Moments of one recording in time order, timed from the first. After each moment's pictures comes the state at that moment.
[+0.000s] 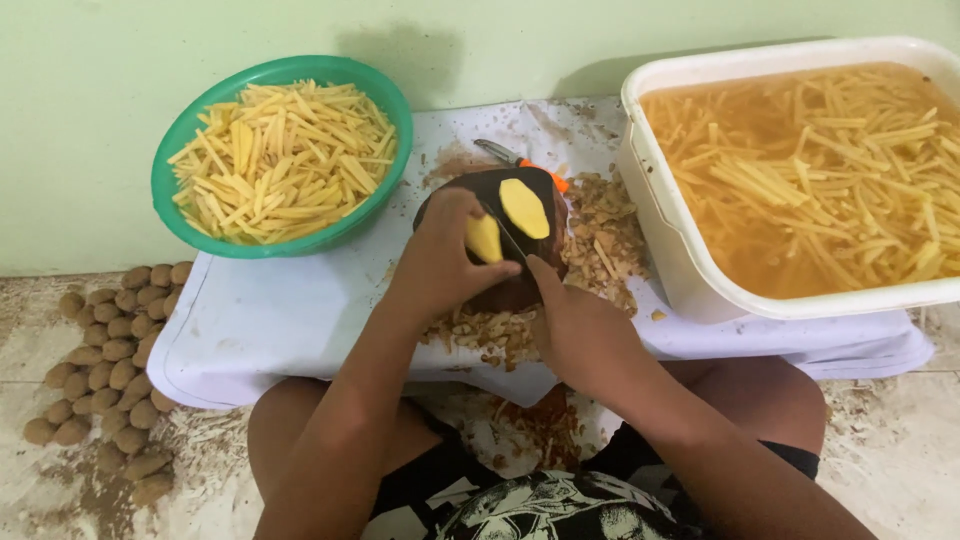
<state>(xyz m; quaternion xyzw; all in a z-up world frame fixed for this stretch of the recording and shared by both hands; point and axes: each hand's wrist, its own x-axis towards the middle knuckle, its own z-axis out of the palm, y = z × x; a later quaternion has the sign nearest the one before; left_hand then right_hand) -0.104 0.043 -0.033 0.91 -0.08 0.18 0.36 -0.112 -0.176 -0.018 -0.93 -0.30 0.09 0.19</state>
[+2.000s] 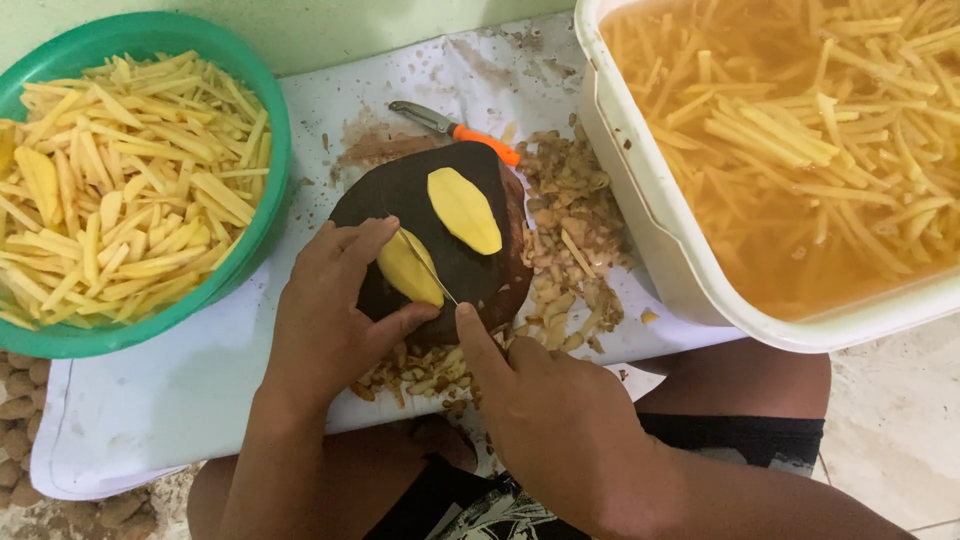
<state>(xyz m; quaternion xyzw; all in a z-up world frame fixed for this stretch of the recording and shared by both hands) -0.108 0.059 -0.022 0.94 -0.09 0.17 0.27 -0.131 -0.168 0.005 -0.93 -0.34 -0.01 0.13</state>
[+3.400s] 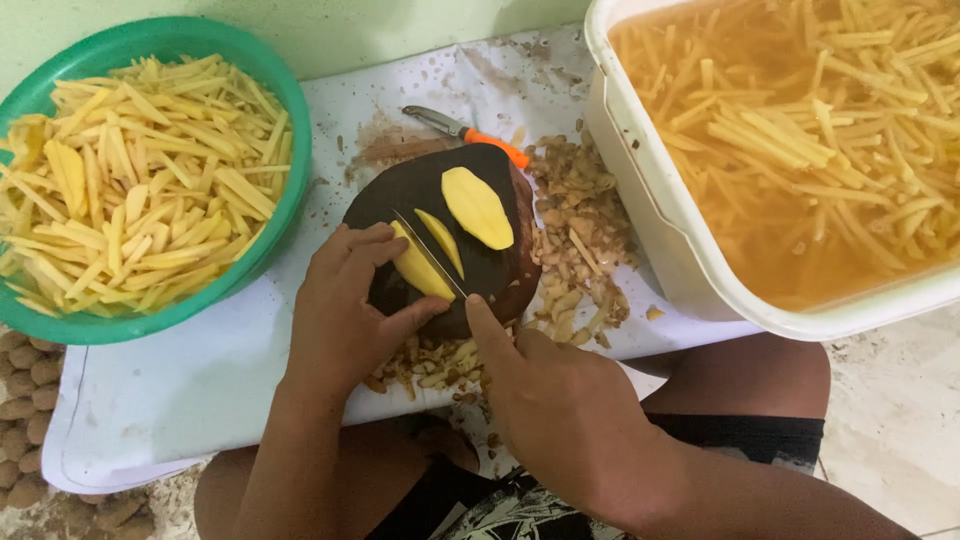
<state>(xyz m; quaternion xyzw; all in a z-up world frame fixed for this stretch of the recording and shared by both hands) -0.114 0.063 -0.046 0.93 -0.06 0.22 0.27 -0.133 -0.167 0.004 -0.91 -0.35 -0.05 0.22</state>
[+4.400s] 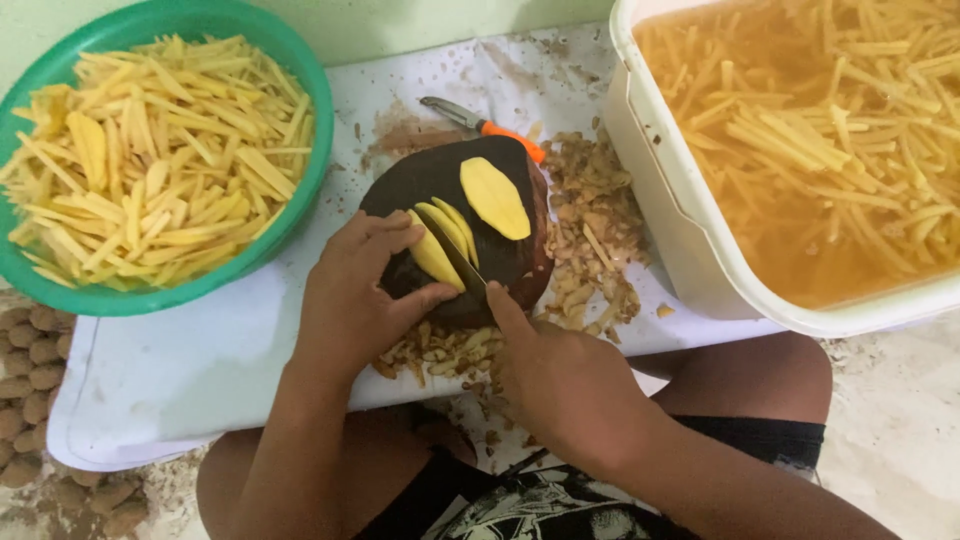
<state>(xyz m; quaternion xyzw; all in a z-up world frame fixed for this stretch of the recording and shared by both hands) -0.116 0.069 -0.046 0.92 -0.08 0.25 0.30 -0.123 -0.161 -0.014 -0.93 -0.29 0.14 0.16</state>
